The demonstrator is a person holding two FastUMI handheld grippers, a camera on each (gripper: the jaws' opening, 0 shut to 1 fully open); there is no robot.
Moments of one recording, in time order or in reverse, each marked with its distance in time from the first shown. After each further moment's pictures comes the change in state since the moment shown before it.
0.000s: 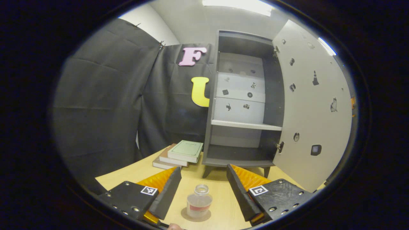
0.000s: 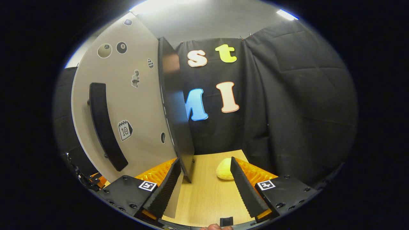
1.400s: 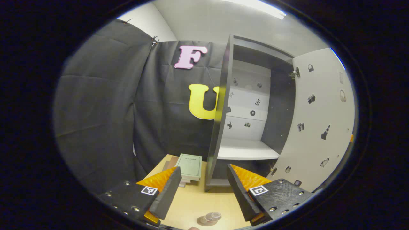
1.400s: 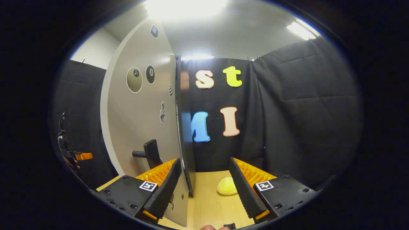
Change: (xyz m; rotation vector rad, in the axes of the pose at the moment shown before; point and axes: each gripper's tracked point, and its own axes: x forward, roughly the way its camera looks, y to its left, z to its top) left arm 0.046 0.041 0.174 -0.014 0.103 -0.106; right arm -0.034 0.072 0.081 -0.070 -0.129 -0.079
